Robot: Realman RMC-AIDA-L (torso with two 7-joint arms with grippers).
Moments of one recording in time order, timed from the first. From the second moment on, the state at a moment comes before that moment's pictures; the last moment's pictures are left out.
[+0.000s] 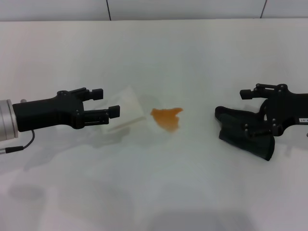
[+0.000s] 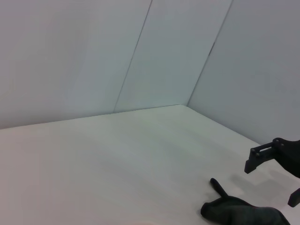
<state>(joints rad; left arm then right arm) -0.76 -2.07 2.85 -0.57 -0.31 1.71 -1.26 0.39 2.01 -1.02 -0.89 -1.83 -1.45 1.33</state>
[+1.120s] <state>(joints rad) -1.26 -2.01 2.85 -0.88 0.33 1.73 -1.50 0.39 2.01 -1.02 -0.89 -1.83 -1.45 1.33</state>
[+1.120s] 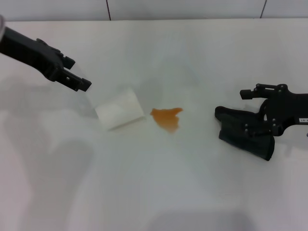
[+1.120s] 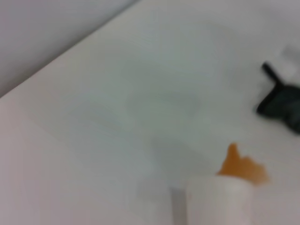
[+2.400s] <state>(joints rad) -1.35 -2.08 2.85 -0.61 0.60 1.43 -1.51 0.40 2.01 -1.02 -0.89 -1.83 -1.44 1.33</state>
